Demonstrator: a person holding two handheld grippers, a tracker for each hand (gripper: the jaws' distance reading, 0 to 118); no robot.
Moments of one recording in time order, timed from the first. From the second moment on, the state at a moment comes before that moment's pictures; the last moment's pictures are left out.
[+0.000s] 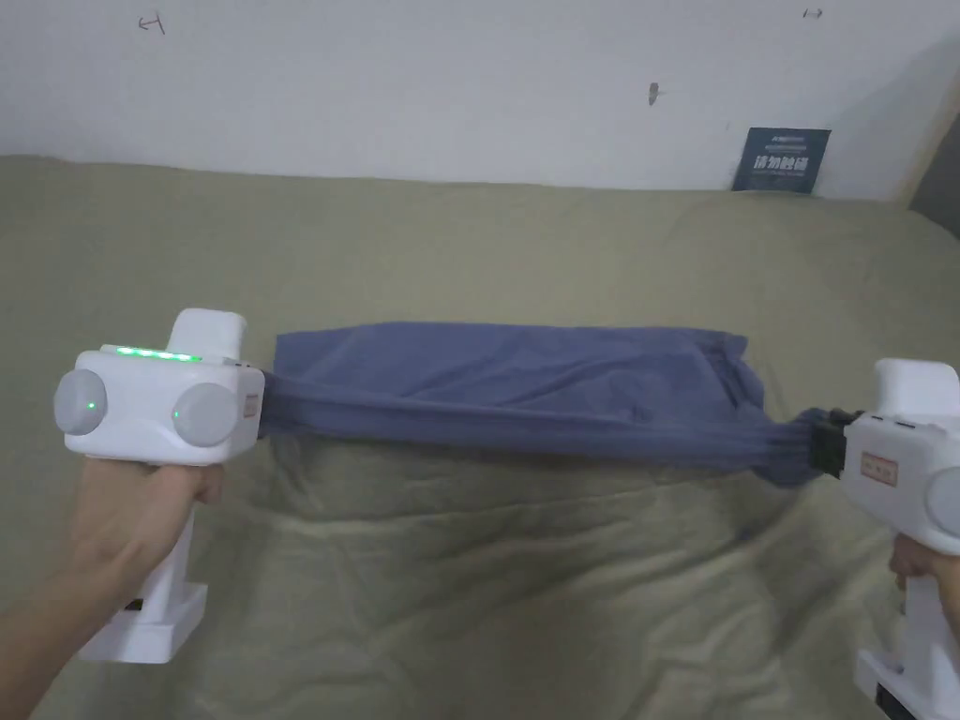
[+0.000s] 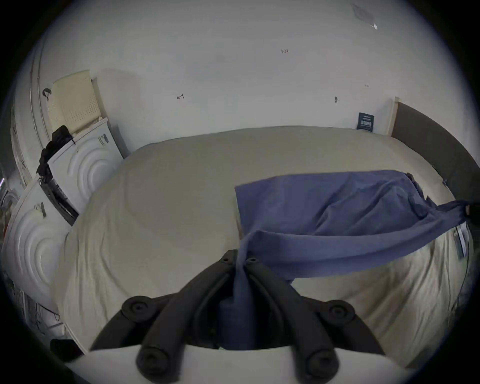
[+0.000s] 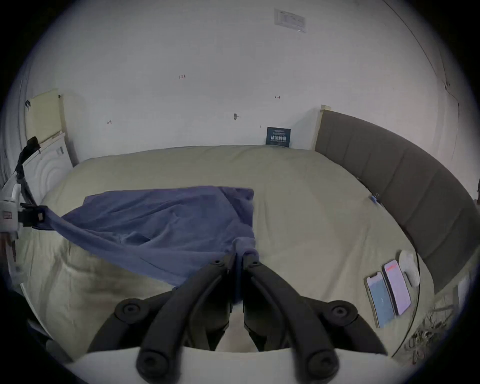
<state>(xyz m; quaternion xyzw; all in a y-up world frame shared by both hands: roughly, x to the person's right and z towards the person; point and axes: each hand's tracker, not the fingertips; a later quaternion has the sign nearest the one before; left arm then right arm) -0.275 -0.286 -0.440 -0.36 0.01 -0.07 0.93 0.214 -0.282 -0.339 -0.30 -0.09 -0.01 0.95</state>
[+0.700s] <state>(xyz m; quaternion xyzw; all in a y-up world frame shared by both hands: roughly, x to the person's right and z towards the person) -0.321 -0.355 -0.237 -0.43 -0.02 -0.02 0.90 0.198 -0.367 -0.154 -0.39 -0.07 -0.02 0.92</state>
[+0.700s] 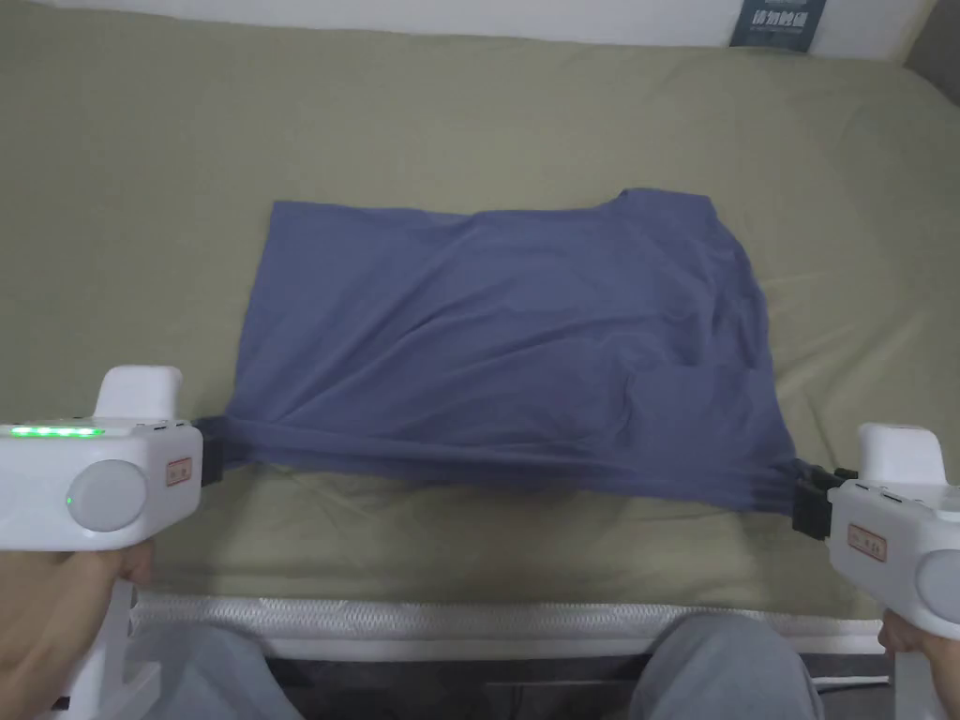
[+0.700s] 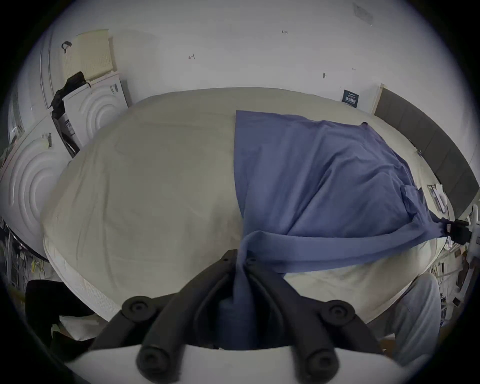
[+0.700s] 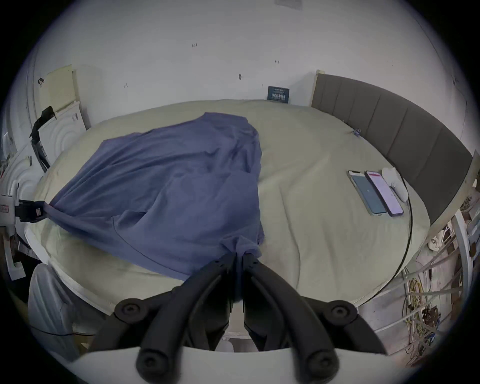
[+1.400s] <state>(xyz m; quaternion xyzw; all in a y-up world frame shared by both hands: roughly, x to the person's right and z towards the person) -0.322 -0.333 -0.203 -0.47 -0.05 0.02 0.88 0.149 -0.344 -0.145 -0.40 -0.02 -0.03 0.92</state>
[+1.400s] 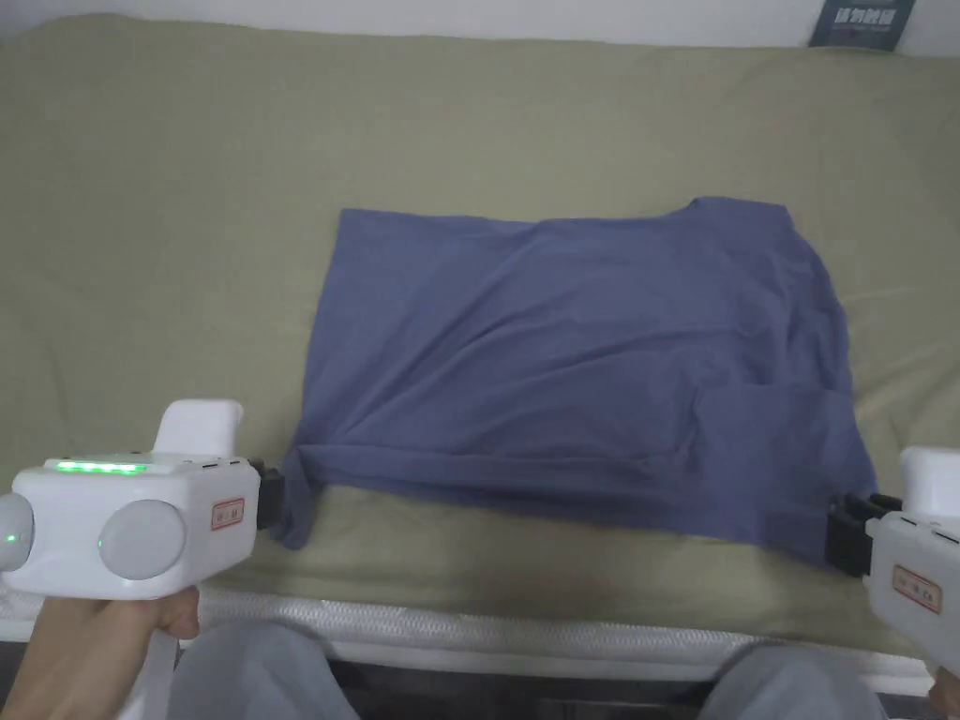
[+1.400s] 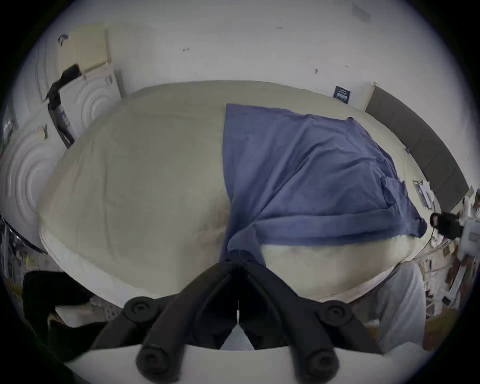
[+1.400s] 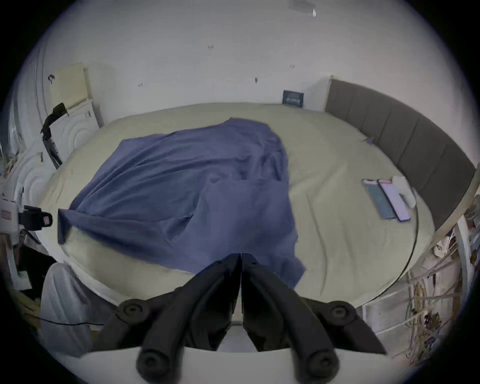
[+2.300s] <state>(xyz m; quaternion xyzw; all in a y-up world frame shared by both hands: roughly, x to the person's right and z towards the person) -0.327 -0.369 -0.227 -0.49 -0.03 0.01 0.87 0.202 -0.384 -0.181 -0.48 -0.04 -0.05 0.87</state>
